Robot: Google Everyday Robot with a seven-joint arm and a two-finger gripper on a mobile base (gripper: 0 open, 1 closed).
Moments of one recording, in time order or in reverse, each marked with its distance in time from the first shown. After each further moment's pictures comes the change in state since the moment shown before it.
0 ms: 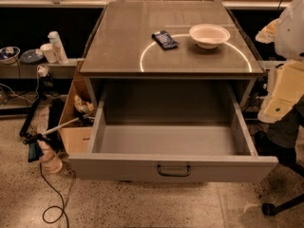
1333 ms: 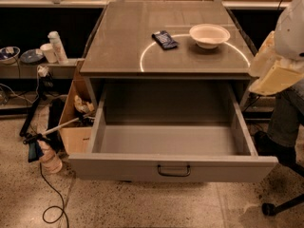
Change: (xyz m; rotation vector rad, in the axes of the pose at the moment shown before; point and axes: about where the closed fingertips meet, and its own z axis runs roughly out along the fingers) arm 0.000 0.000 0.000 0.000 0.000 0.000
